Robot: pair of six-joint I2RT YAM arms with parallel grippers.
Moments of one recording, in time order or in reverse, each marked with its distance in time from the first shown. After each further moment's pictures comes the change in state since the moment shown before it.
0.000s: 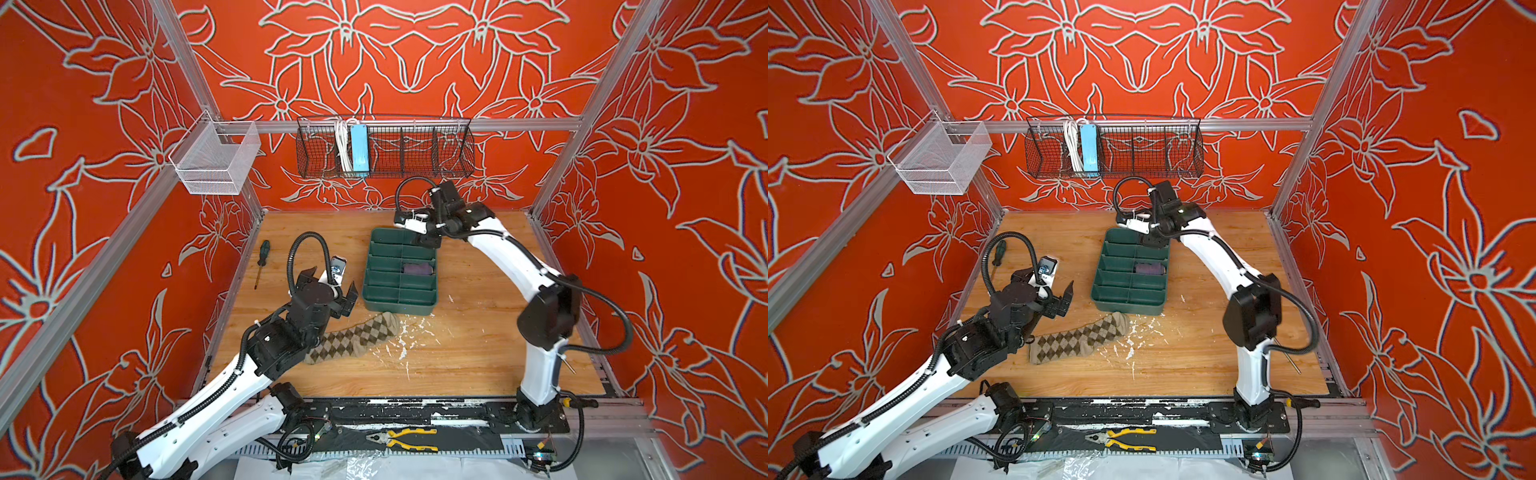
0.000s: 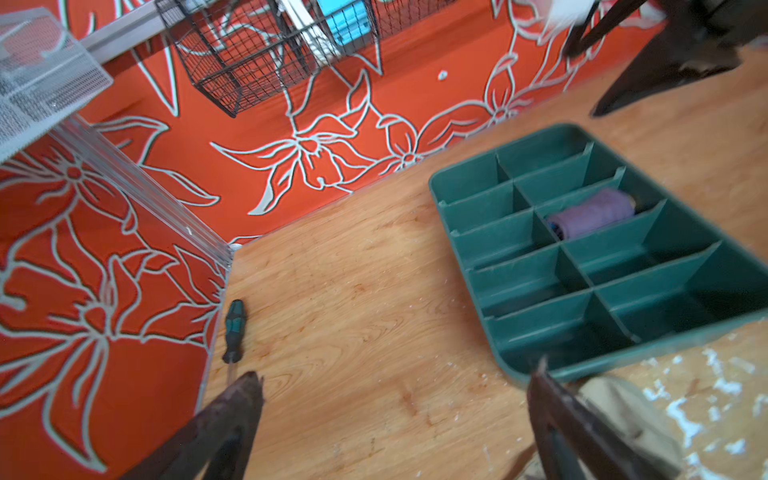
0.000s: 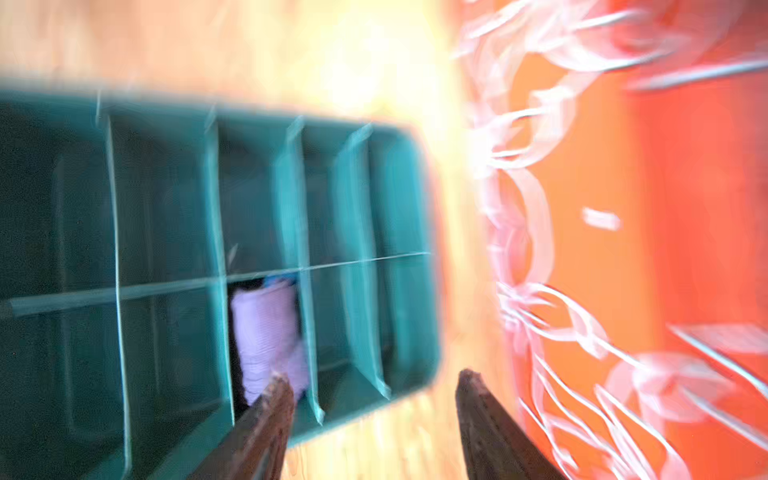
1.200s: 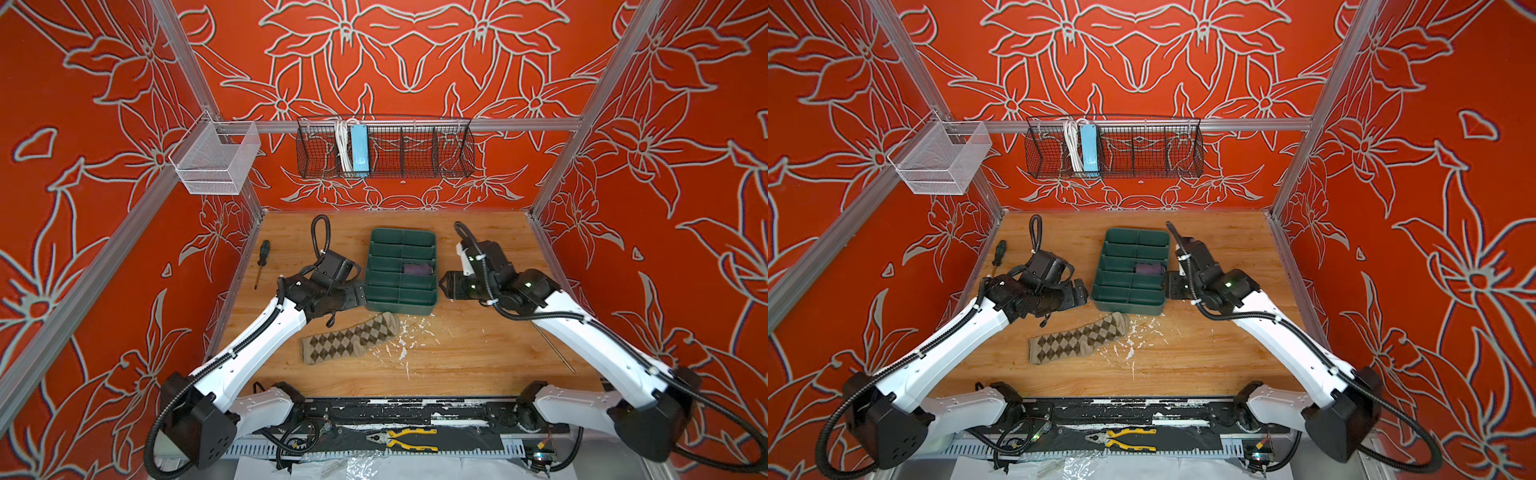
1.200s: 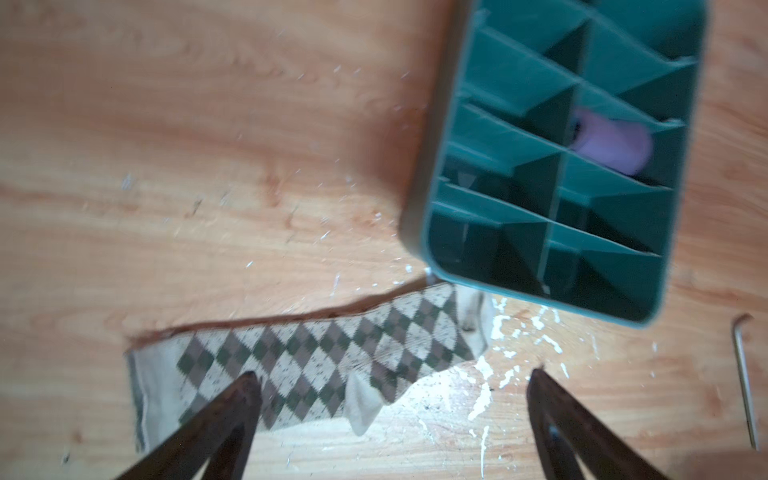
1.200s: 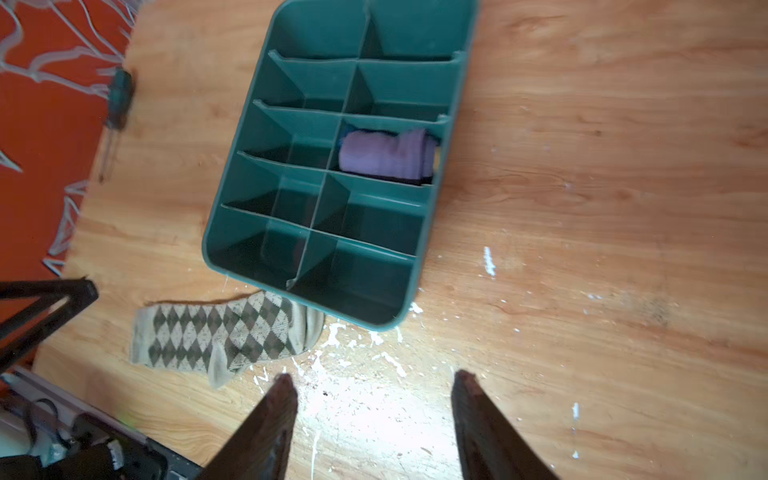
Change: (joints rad) left arm 0.226 0.436 0.249 -0.487 0.497 -0.834; right arm 0.177 -0.588 -0.683 -0.042 0.220 1.372
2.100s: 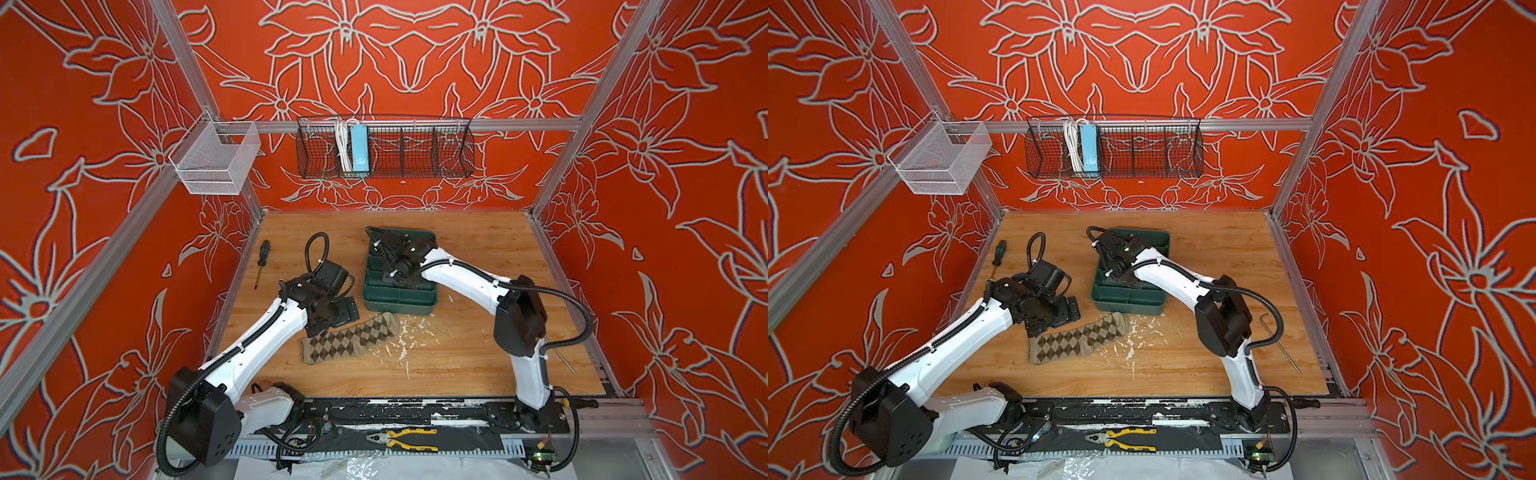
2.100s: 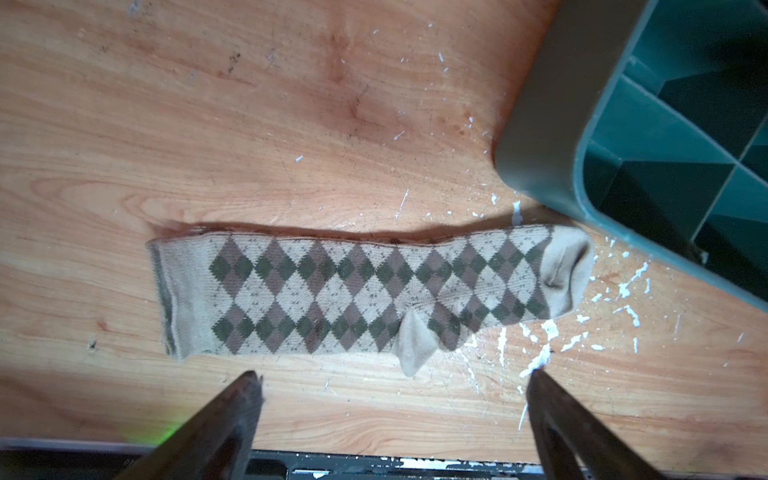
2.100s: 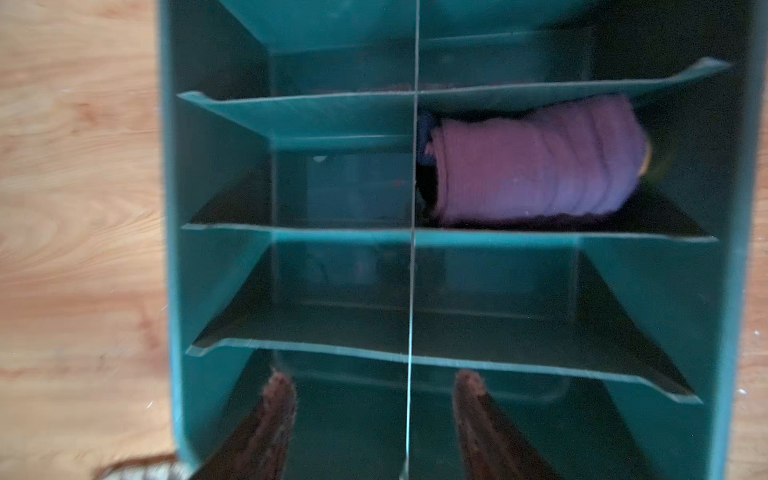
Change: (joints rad) left arm 0.053 0.005 -0.100 -0.108 0.098 -0.040; right arm 0.155 0.804 0.629 -0.169 0.140 0.356
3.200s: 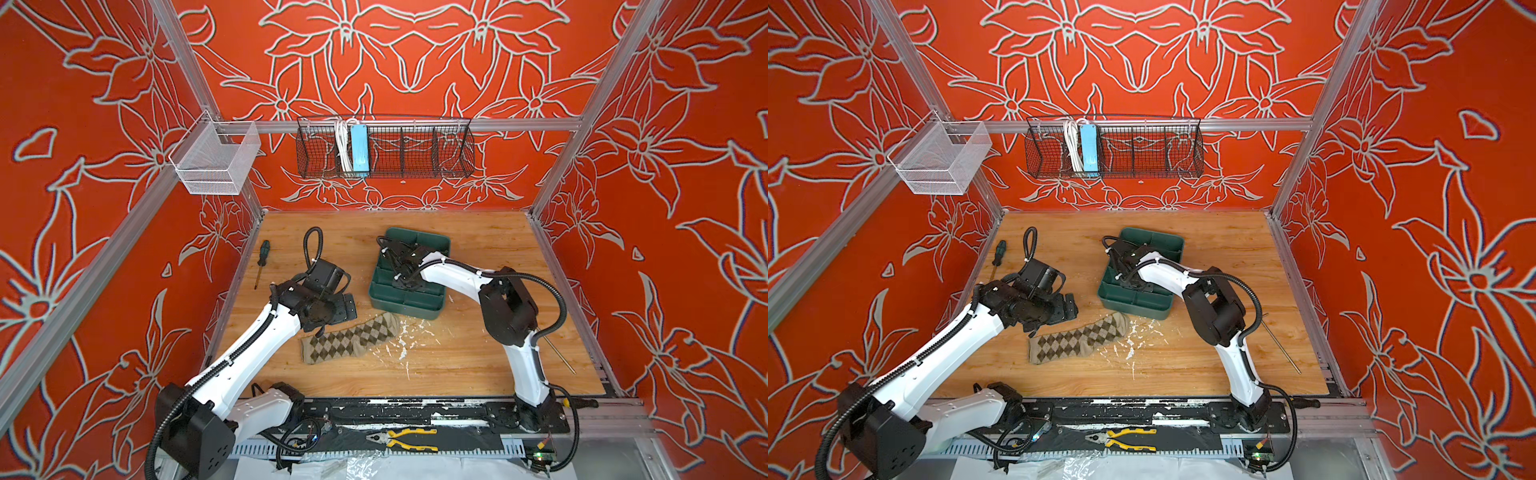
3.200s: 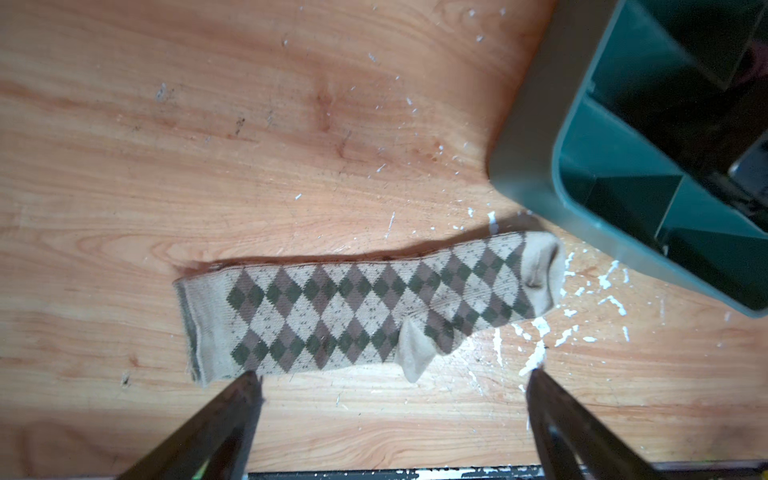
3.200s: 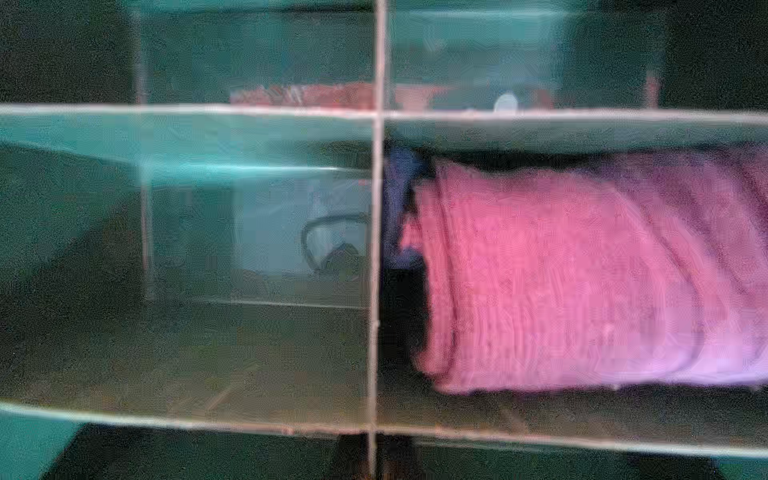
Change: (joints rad) left arm 0.002 -0.085 0.015 0.020 -0.034 0.110; right arm -0.112 0.040 -0.199 0.161 0.031 0.010
